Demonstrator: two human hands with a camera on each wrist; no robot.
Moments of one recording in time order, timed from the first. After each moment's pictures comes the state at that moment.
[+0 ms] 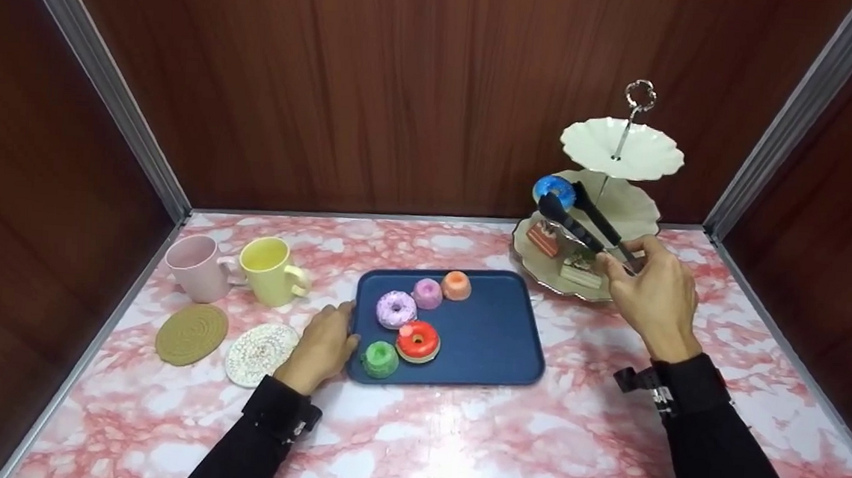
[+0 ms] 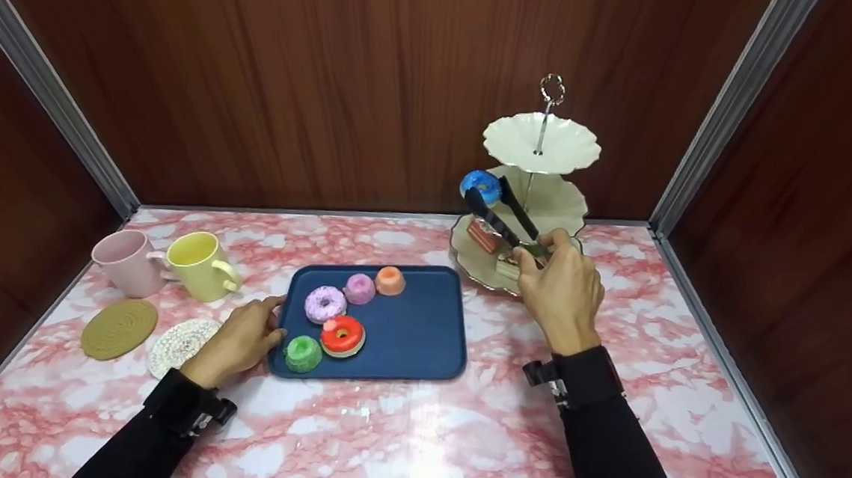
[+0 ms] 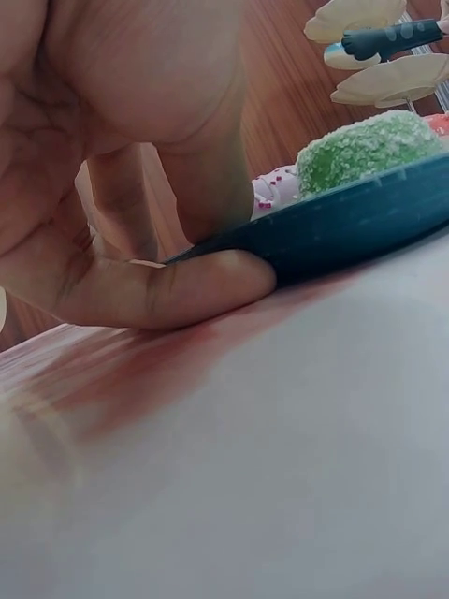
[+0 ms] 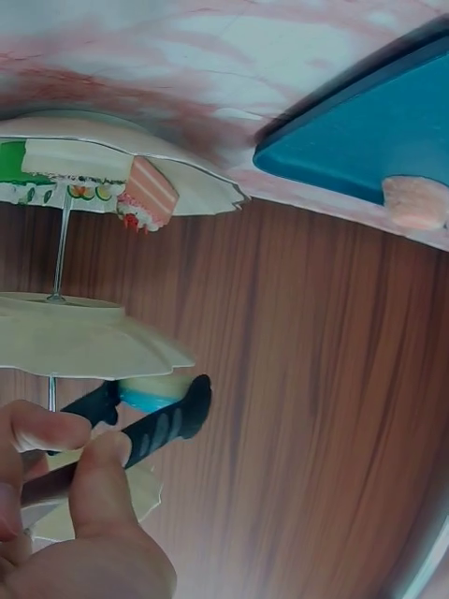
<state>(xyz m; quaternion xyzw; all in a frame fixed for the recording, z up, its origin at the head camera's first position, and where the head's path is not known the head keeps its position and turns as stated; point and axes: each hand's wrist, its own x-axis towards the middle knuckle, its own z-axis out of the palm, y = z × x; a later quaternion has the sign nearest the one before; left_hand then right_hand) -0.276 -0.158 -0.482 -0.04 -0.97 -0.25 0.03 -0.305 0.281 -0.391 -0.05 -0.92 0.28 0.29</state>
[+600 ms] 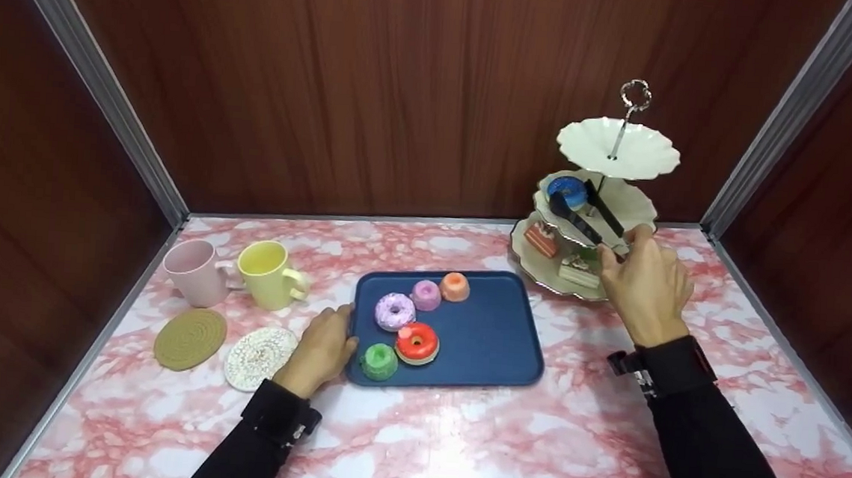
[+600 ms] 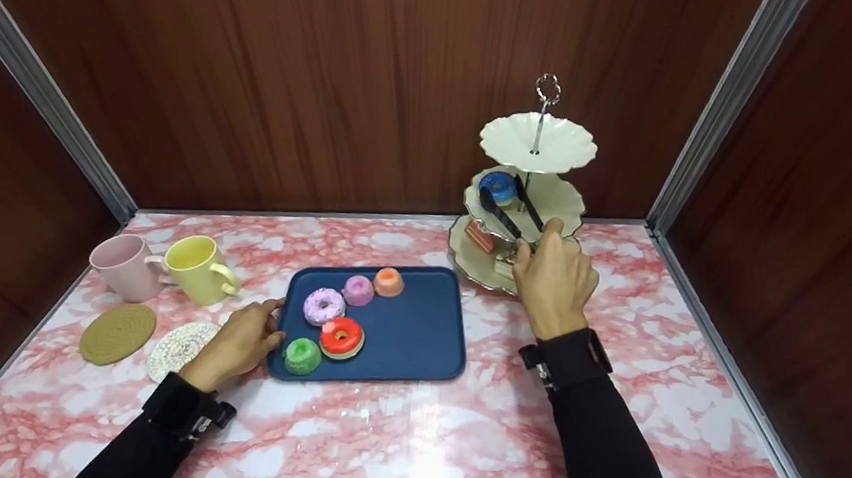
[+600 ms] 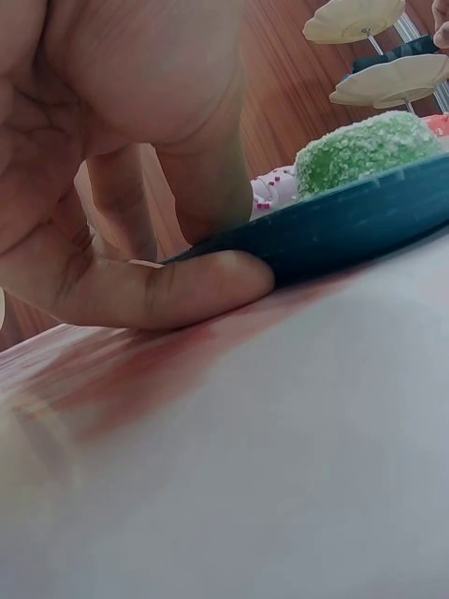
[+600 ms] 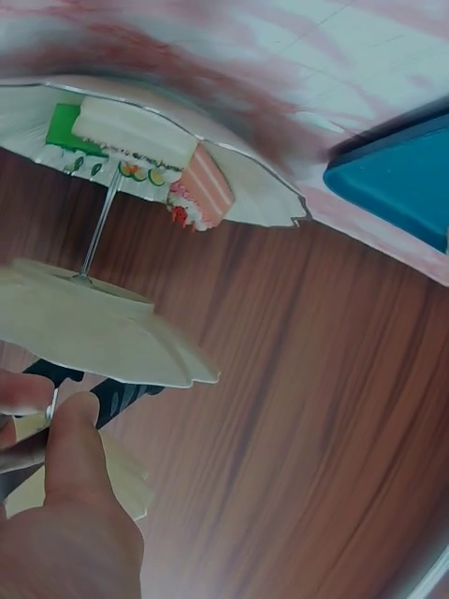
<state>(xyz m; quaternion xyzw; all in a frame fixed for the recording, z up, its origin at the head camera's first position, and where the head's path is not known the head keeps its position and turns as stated) -0.275 -0.159 -0.483 -0.05 -0.97 -0.24 0.03 -0.315 0.270 -0.385 -0.09 -0.93 0.19 0.30</state>
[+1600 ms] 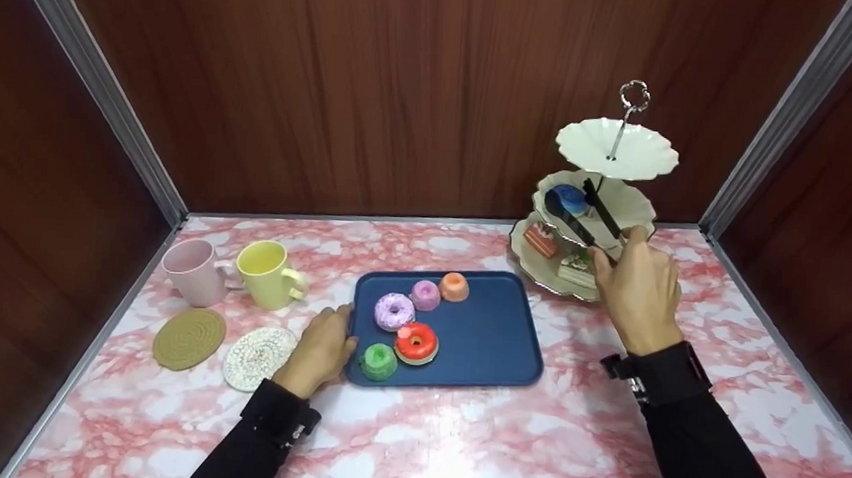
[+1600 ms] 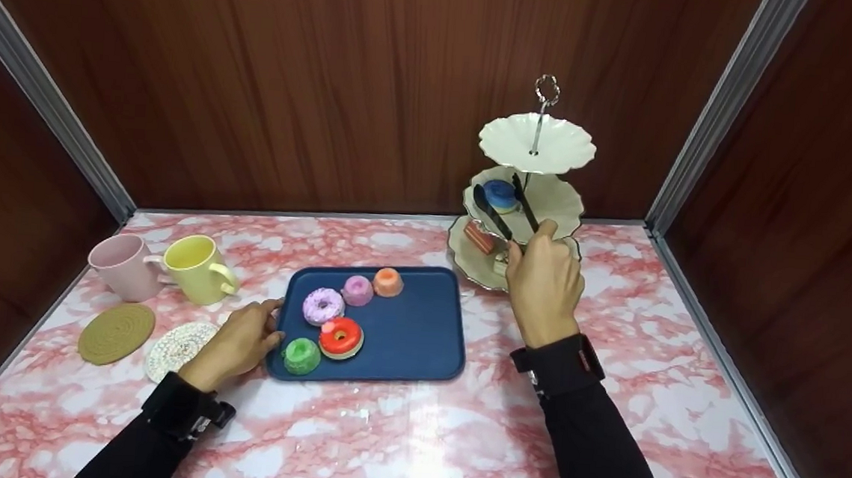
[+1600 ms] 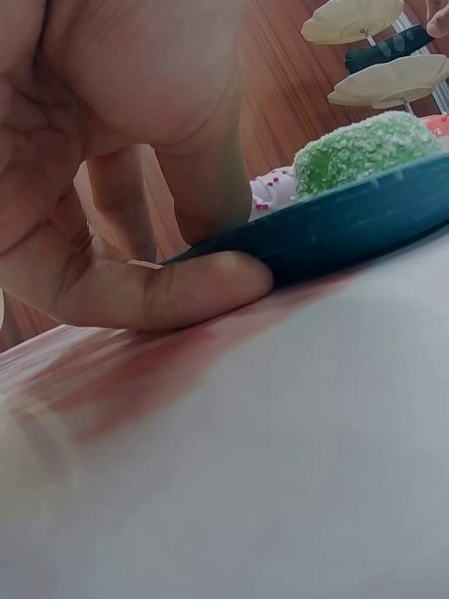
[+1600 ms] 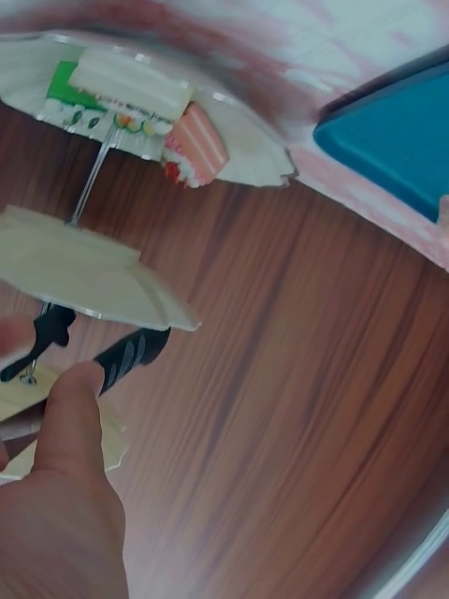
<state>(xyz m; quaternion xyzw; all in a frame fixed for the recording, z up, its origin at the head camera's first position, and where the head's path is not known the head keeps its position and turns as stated) -0.272 -0.158 -0.482 -0.06 -0.97 -0.24 0.05 -0.305 0.258 -0.380 -0.05 -0.92 0.19 0.34</state>
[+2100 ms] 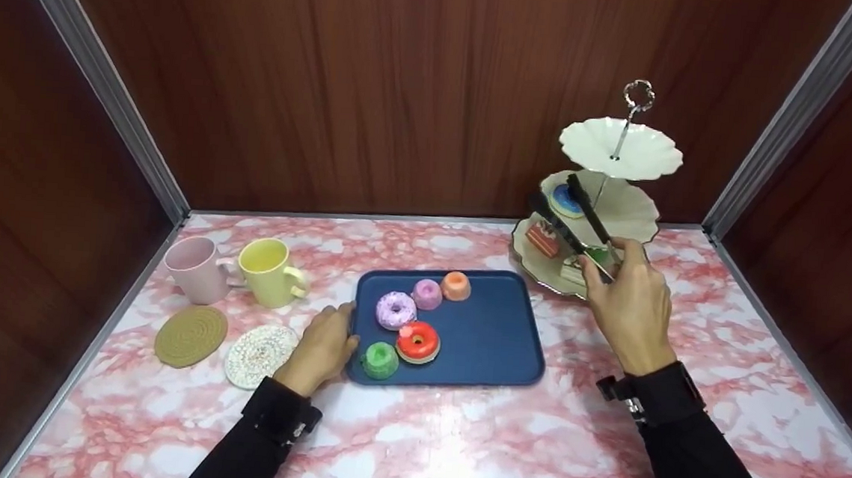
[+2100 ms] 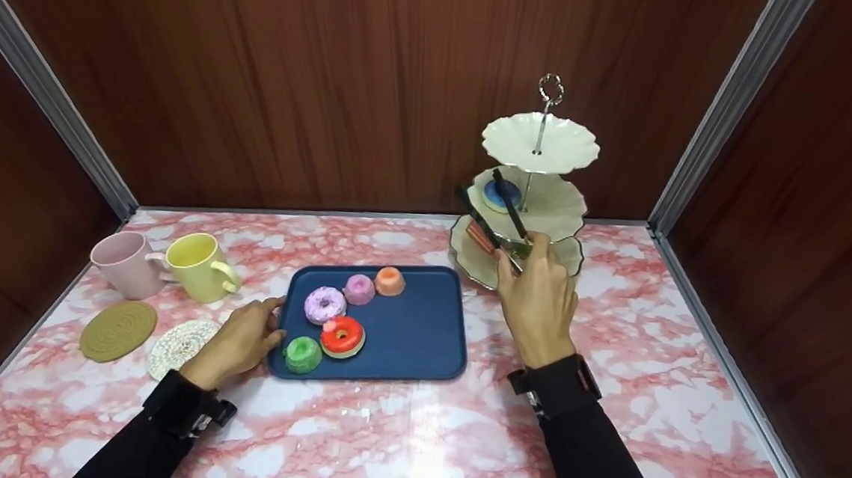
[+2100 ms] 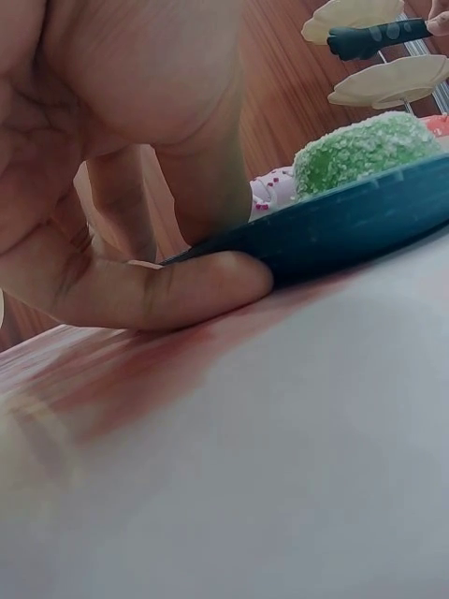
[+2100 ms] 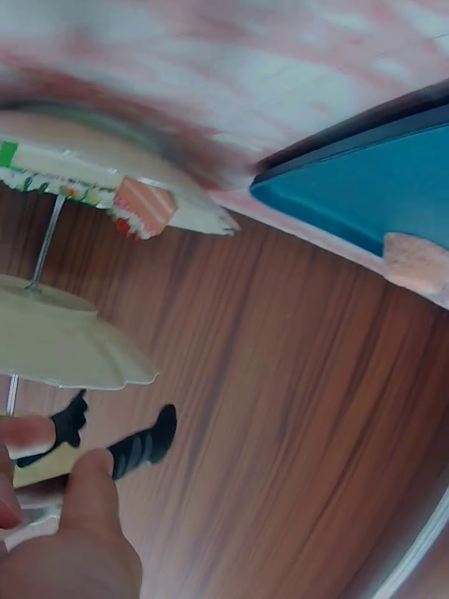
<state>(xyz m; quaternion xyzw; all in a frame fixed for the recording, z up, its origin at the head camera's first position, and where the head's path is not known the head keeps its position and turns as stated) -0.273 -0.159 -0.483 -0.05 -0.97 -0.24 0.05 -0.302 0.251 -0.407 -0.01 -0.89 0.24 0.39</state>
